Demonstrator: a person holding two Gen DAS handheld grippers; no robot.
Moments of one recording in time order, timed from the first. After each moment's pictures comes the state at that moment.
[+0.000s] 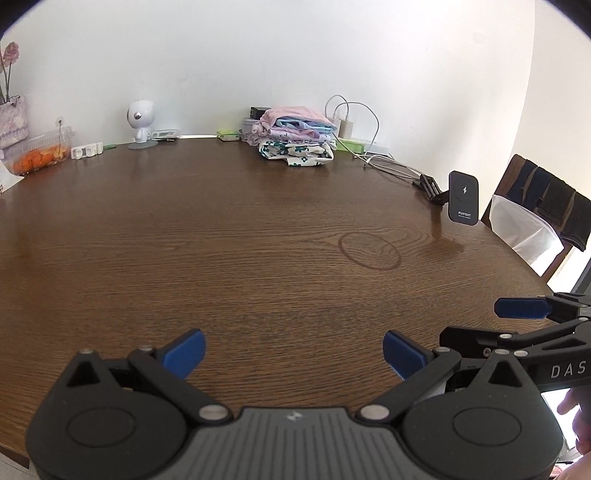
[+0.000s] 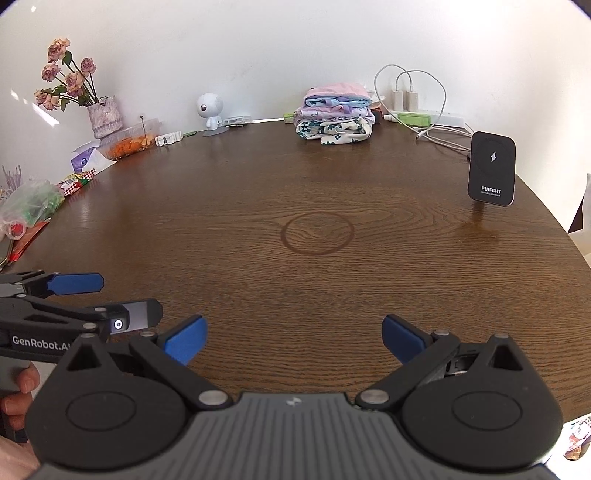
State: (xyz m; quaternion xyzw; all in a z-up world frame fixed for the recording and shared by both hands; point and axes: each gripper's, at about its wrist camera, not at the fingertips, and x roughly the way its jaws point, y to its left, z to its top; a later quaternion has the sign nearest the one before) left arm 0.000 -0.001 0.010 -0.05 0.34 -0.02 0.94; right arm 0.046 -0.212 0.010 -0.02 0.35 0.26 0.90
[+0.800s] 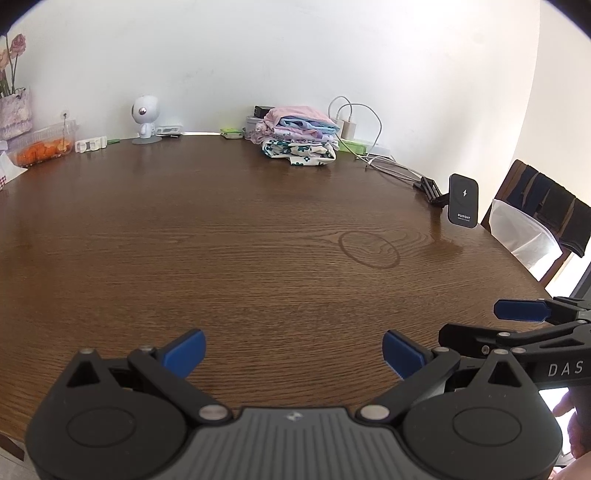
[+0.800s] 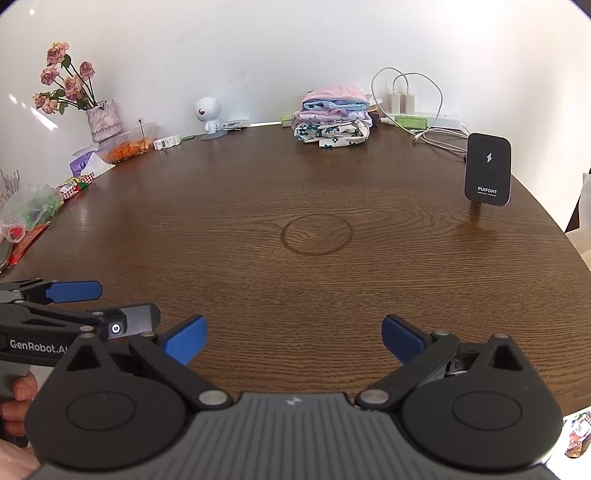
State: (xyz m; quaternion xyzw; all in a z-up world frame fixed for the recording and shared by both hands) left arm -0.006 0.001 0.011 -0.06 0.34 -0.02 0.94; right arm 0.042 -0.213 0.009 -0.02 0.34 0.25 0.90
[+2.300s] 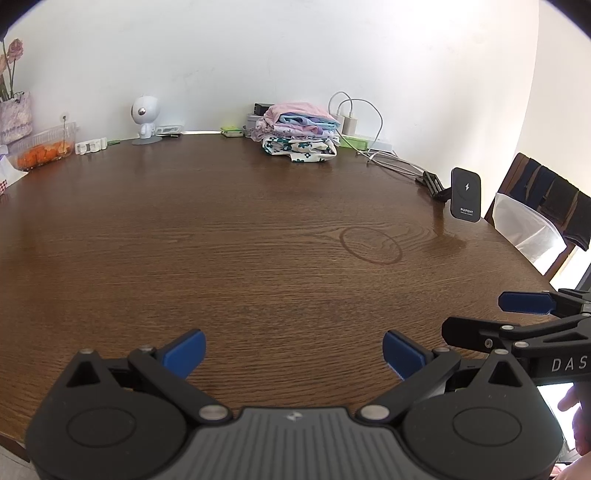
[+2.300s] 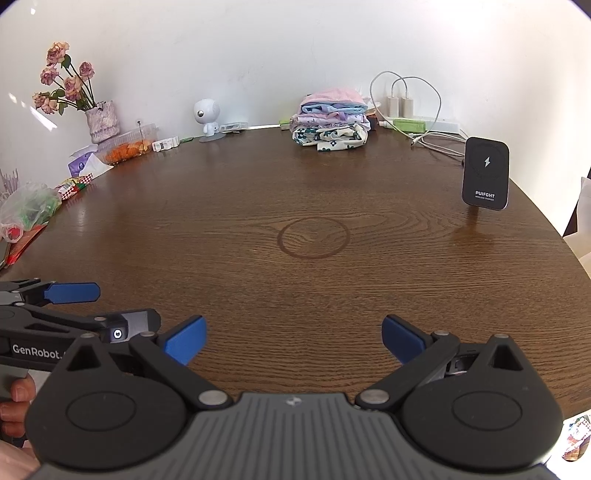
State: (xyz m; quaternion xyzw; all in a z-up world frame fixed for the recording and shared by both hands) left arm -0.004 -0.001 0.010 -0.05 0.34 -0.01 0.94; right arm 0.043 -0.213 0.010 -0.02 0.34 0.25 0.91
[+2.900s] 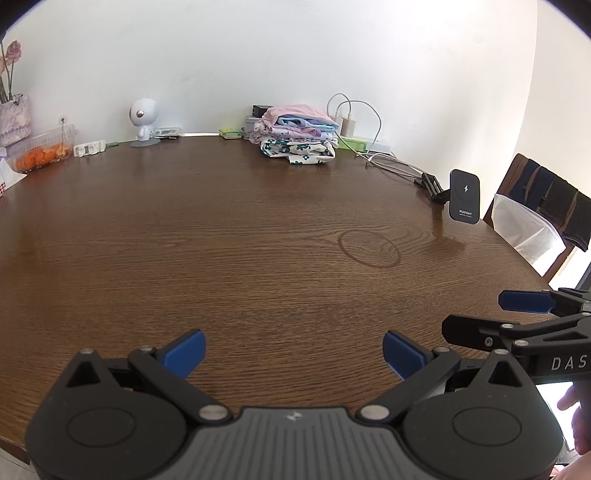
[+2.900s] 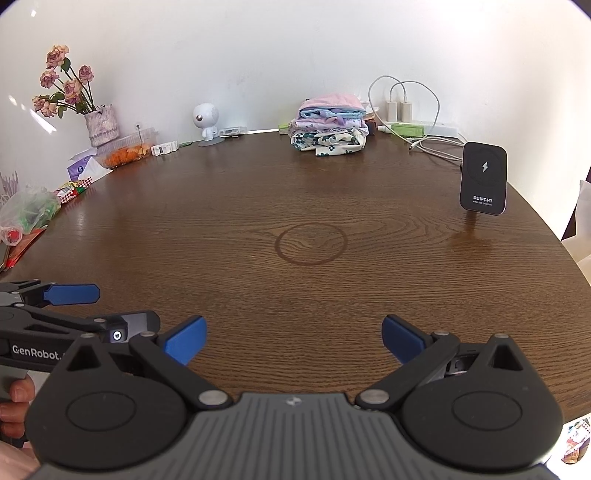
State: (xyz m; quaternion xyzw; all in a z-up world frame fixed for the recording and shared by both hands) left arm -0.001 -0.001 0.012 -0.05 0.34 -0.01 0.94; right arm 0.045 -0.215 0.011 -0.02 0.33 0.25 0.91
